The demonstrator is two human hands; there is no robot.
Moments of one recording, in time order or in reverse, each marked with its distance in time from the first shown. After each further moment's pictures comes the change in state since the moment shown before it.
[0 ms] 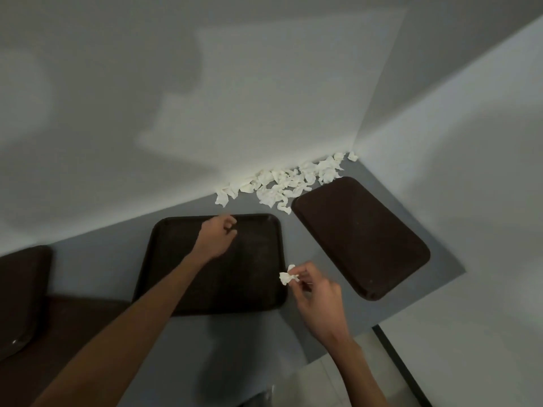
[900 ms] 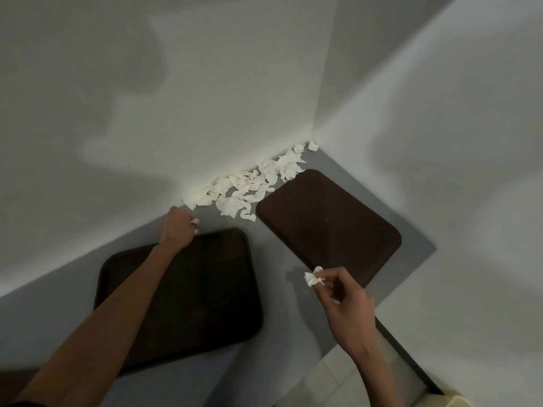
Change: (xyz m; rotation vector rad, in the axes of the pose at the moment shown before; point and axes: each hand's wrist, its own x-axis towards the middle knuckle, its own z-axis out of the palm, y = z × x) left_hand 0.128 0.002 0.018 0.330 0.001 0.035; right_hand 0.008 0.036 -0.074 0.103 0.276 0.220
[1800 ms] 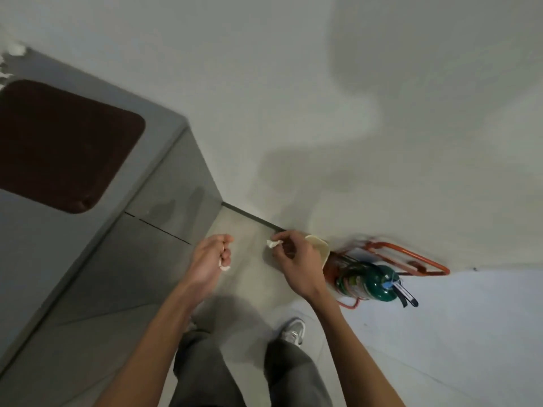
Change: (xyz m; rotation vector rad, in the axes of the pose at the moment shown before) left_hand -0.476 0.477 0.321 -0.974 -0.752 -0.268; right_hand -0.204 0.346 -0.359 0.053 0.182 0.422
